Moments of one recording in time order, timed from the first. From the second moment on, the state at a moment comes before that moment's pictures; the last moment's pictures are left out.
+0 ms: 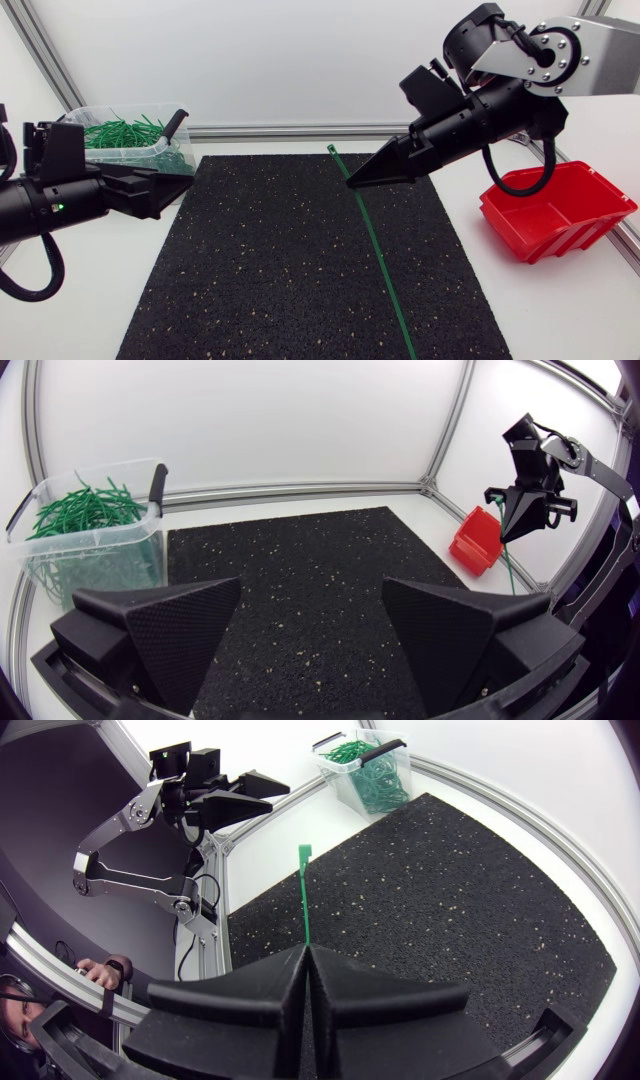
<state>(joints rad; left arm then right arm) -0.06 0.95 0.65 -0.20 0.48 0.00 0.34 1.55 1.28 -0.85 -0.90 -0.42</state>
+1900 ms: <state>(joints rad) -0.40 1.48 0.84 0.38 1.14 -0.33 0.39 1.47 0.96 -0.08 -1.07 0.13</state>
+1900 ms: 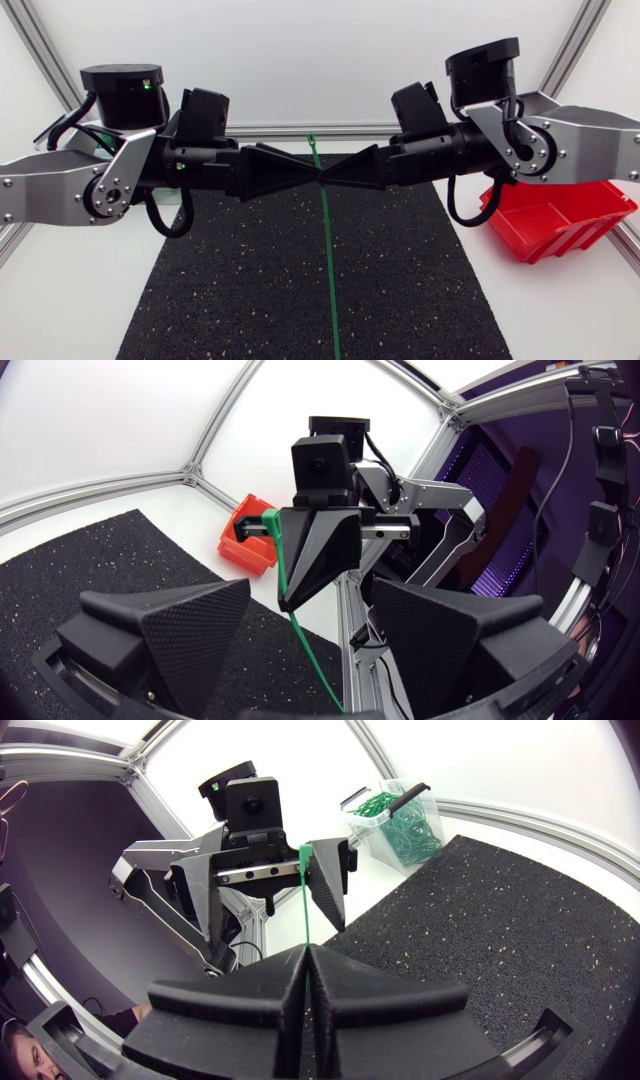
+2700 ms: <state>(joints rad) -0.40 1.49 0.84 0.40 1.10 -0.37 0.39 1.47 0.94 -0.07 -1.09 0.14</state>
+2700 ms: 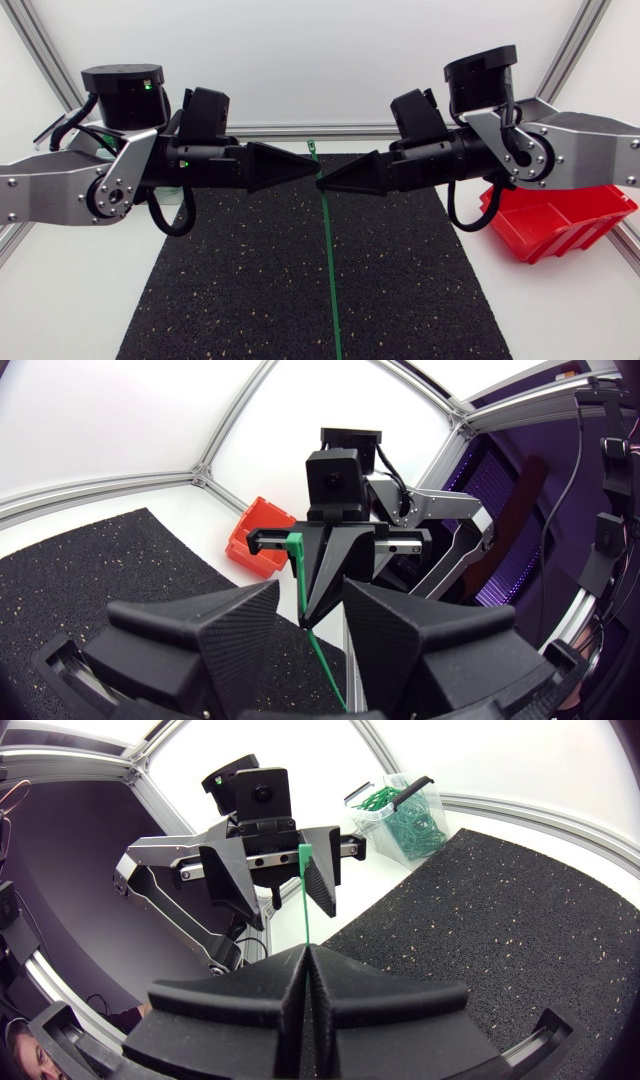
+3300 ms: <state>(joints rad) -0.40 1.49 0.84 0.44 1.08 -0.40 0.40 1.47 0.94 -0.06 -1.09 0.14</state>
